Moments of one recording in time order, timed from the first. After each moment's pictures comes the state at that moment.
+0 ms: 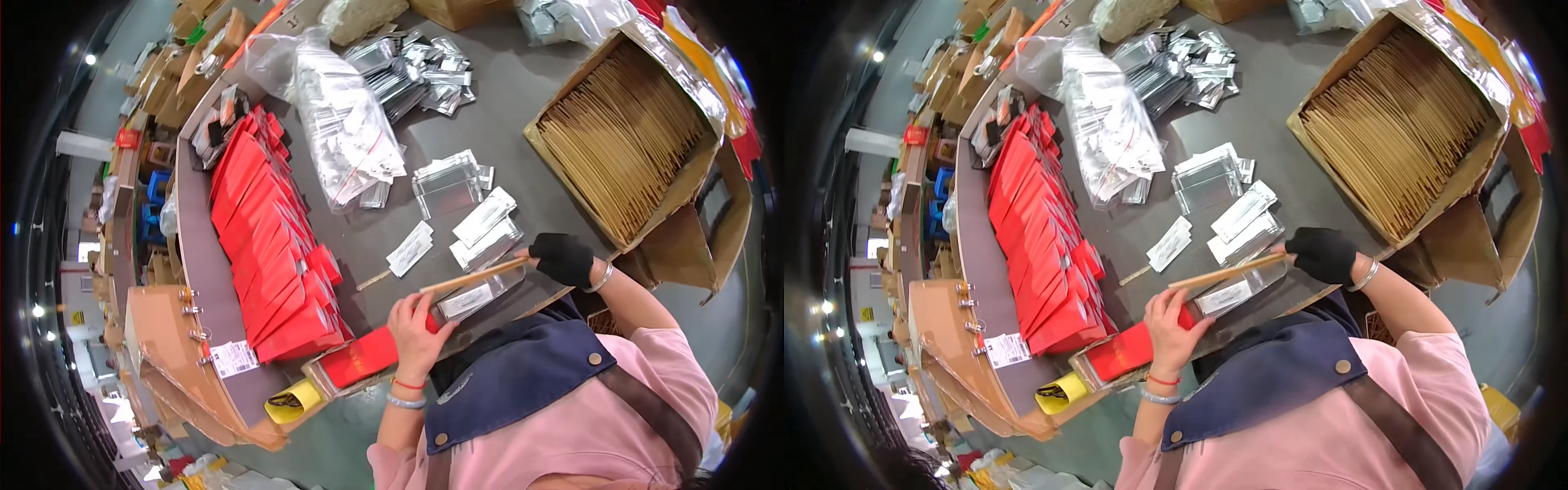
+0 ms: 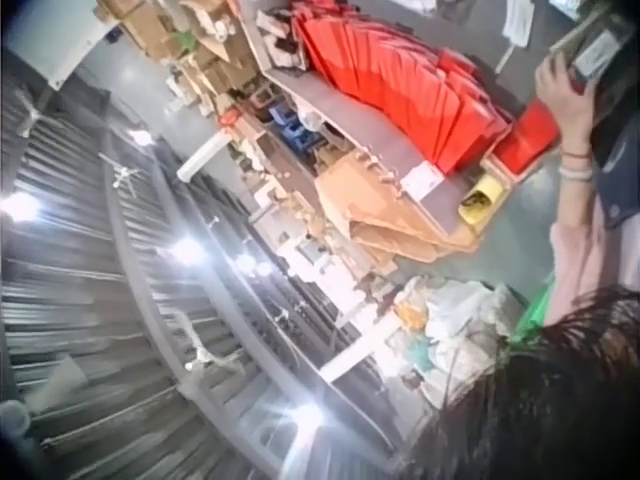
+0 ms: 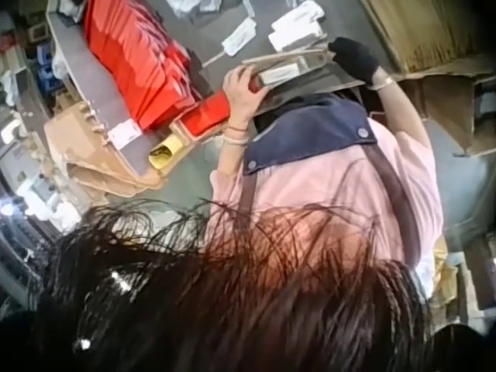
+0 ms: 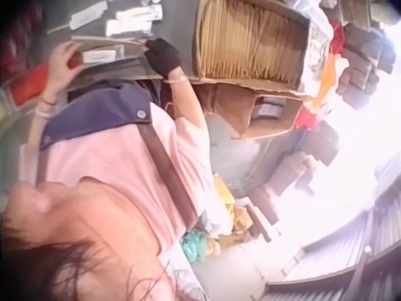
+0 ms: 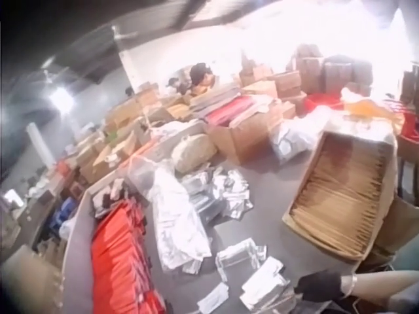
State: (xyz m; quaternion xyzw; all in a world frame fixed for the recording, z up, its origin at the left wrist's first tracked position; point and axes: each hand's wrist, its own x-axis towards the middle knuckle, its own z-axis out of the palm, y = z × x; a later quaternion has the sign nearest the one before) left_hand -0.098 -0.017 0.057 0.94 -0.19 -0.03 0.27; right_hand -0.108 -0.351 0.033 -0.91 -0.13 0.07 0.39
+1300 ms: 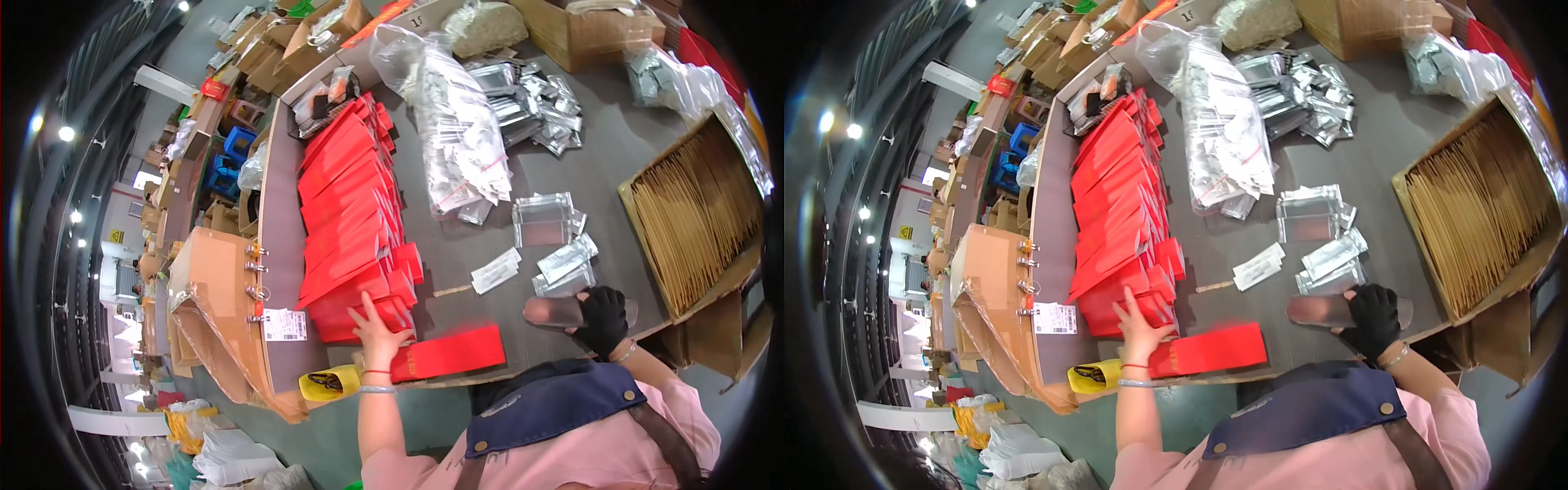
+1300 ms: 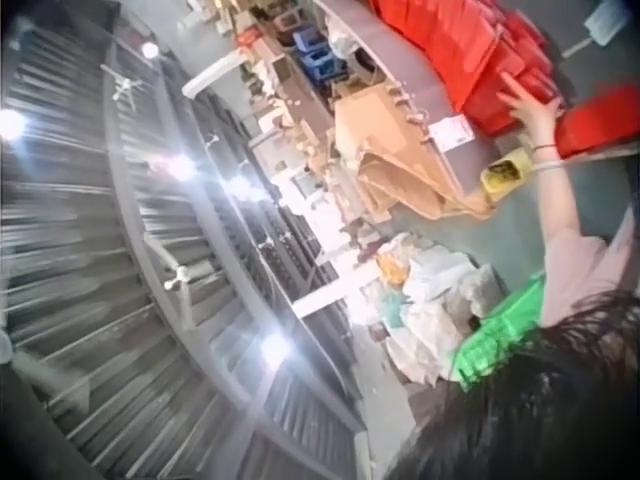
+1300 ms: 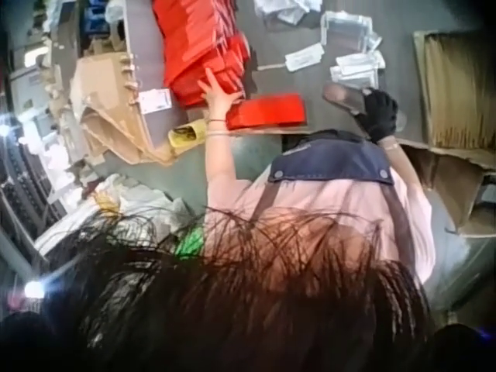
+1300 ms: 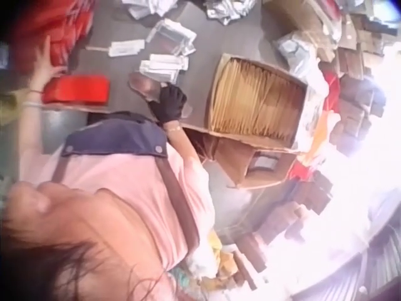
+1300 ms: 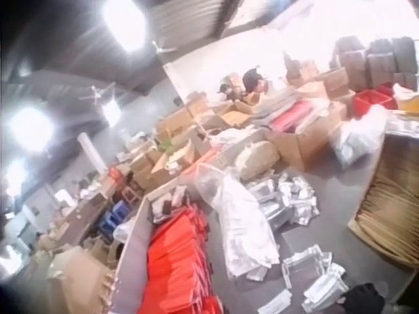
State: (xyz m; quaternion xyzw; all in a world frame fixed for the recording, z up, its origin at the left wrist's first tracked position) left_hand -0.044 0.146 0.068 0.97 0.18 -0.08 0.15; right_hand -0.115 -0.288 0.023 -0.97 -0.12 -0.10 0.21
